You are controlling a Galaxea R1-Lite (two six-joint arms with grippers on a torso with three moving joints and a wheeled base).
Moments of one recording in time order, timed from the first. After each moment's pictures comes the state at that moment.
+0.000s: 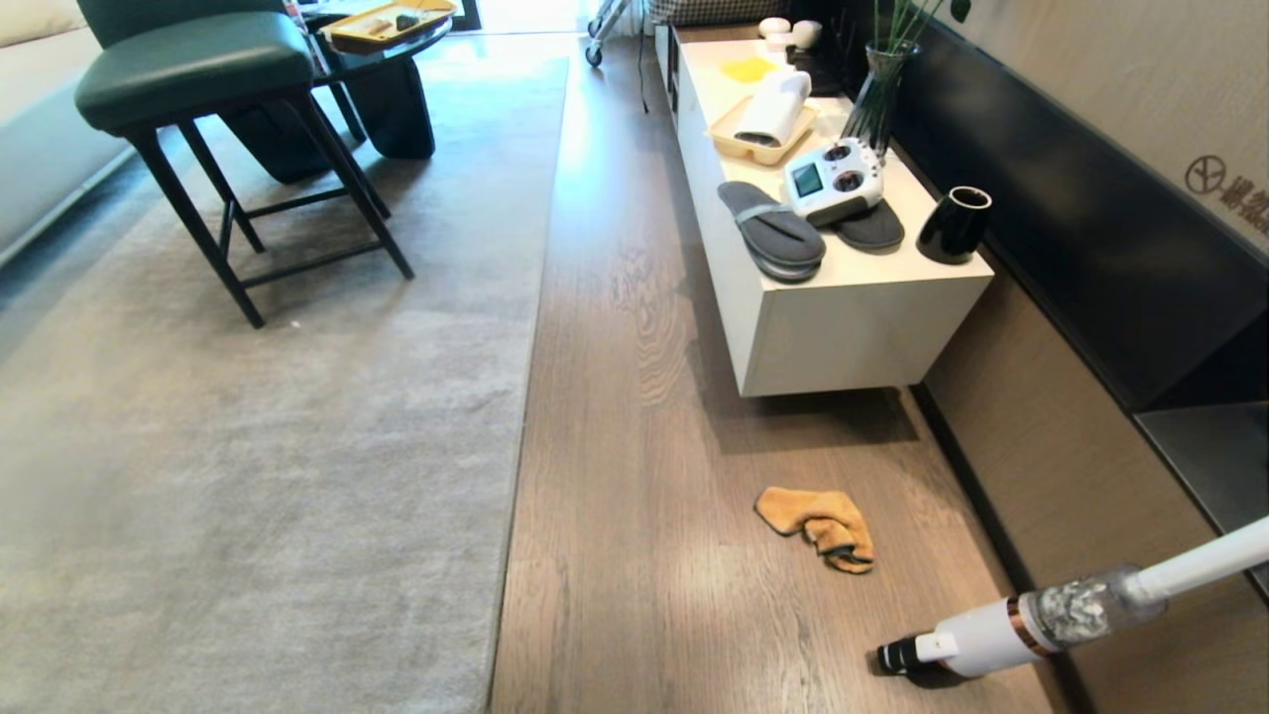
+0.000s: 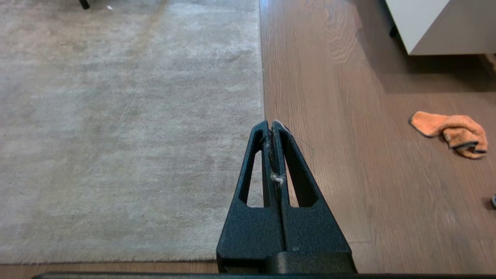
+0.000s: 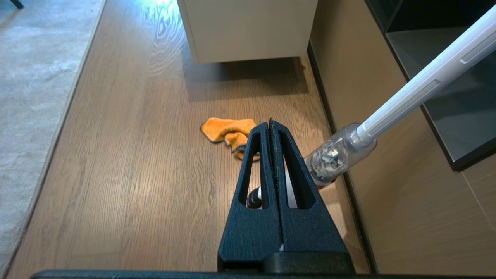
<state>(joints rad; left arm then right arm) 0.00 0.00 -0.02 0.07 0.02 -0.04 0.00 0.00 0.00 0.00 -0.02 0.00</state>
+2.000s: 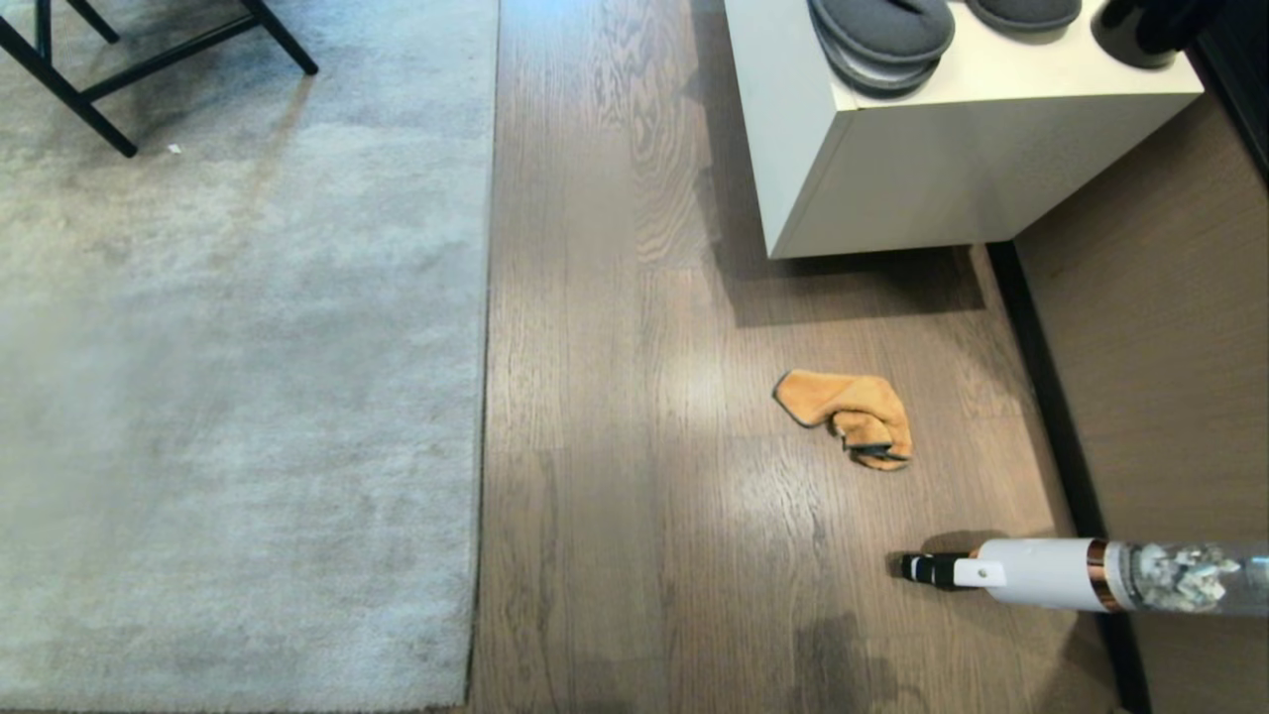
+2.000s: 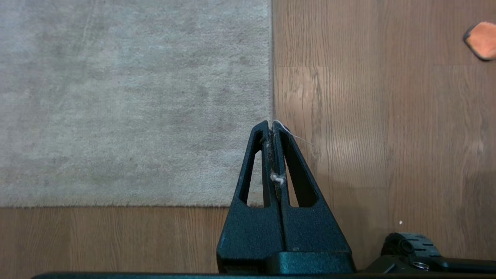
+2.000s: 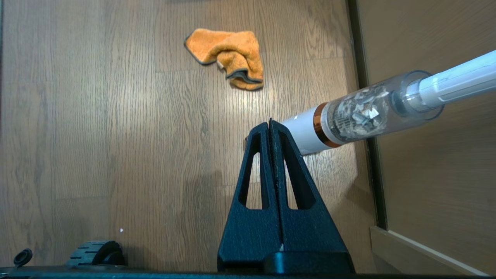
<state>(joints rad) 0.00 0.00 -0.02 0.07 0.02 -0.05 0.00 0.00 0.00 0.00 -0.02 0.00</state>
